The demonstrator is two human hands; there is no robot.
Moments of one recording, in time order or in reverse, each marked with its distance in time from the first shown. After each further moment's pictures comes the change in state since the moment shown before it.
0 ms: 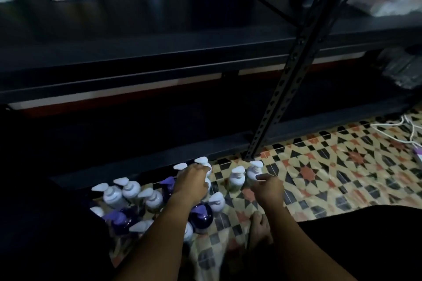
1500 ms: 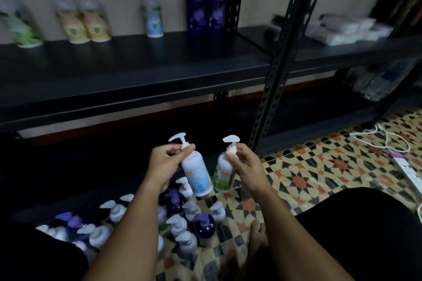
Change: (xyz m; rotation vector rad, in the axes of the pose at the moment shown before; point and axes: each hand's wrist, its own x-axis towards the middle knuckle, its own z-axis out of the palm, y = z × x) left_hand -0.022 -0.020 -0.101 -1.307 0.330 -0.158; right_hand -0.061 -0.093 -0.039 0.571 -0.258 -0.588
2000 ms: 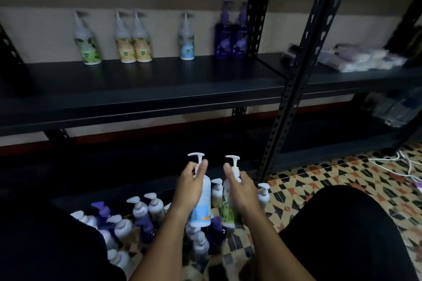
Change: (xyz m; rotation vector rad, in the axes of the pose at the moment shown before) left_hand -0.081 0.001 -0.003 0.257 0.064 0.109; right_hand -0.058 -0.032 0.061 -0.071 0.090 0.243
